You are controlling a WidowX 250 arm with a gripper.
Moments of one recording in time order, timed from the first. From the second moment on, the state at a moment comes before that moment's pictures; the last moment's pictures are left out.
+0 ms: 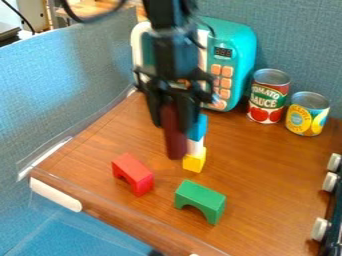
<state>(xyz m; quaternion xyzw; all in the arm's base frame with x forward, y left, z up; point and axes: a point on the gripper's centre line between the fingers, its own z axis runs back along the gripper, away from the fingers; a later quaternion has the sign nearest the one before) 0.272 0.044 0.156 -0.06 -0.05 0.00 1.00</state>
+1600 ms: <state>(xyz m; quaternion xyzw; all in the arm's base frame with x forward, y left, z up) 0.351 0.052 0.156 -0.03 -0.03 -0.03 1.00</state>
